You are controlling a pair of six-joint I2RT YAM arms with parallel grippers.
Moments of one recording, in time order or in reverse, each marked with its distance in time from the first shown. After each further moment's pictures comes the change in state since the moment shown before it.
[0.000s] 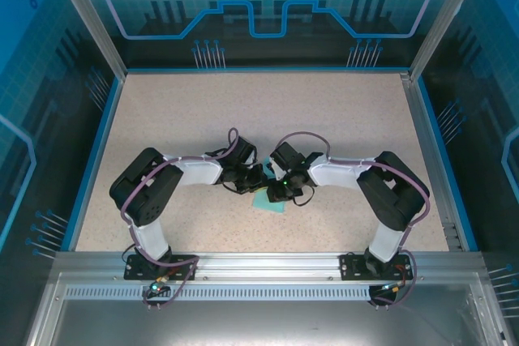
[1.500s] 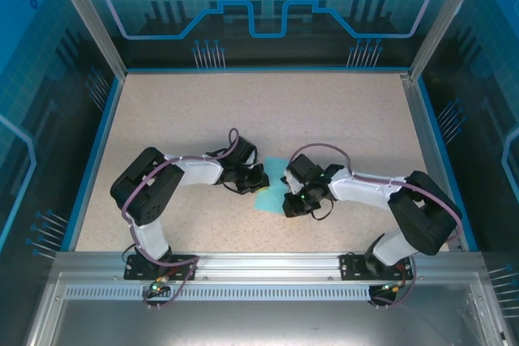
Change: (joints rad) left arm 0.000 0.007 0.000 0.014 0.015 -0.007; right arm 0.000 -0.245 -0.182 -0.097 -0.012 -0.050
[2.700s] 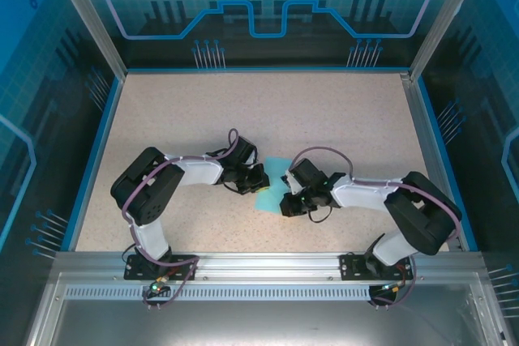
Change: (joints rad) left arm 0.000 0.002 0.000 0.006 0.007 -0.025; right arm -0.005 -0.007 -0.135 0.242 -0.020 0.076
